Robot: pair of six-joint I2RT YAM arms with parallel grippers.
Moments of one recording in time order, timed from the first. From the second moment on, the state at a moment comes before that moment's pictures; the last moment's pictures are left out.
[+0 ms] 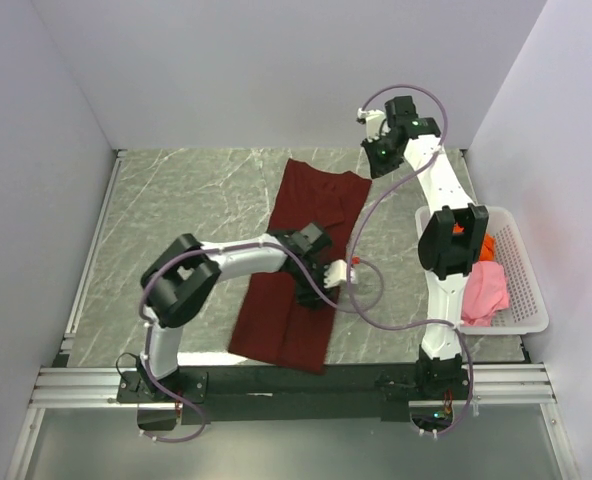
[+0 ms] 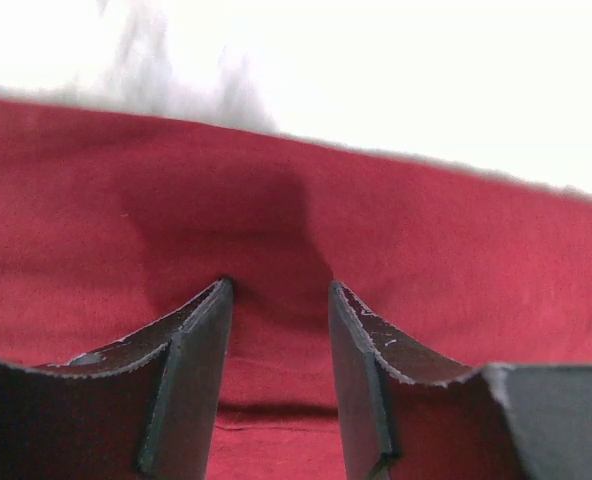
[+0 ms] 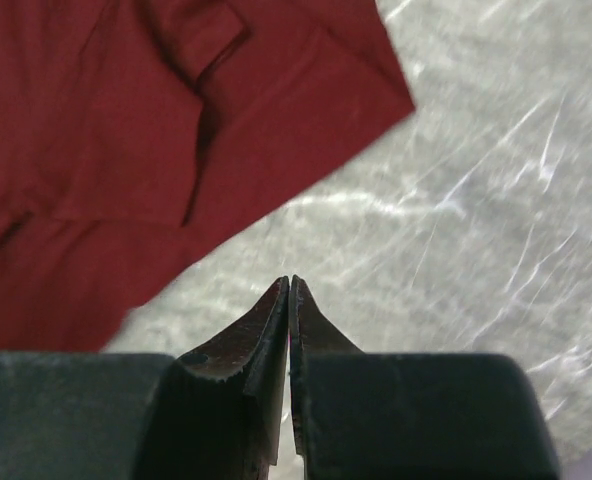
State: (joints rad) left arm -0.89 1.95 1.30 -0.55 0.46 0.63; right arm 0.15 2.18 2.20 -1.02 -0.18 -0.34
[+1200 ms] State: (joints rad) left arm -0.29 1.64 1.12 -0.14 0.72 -0.13; right arm 0.33 2.48 2.28 -0.98 -0.18 -0.32
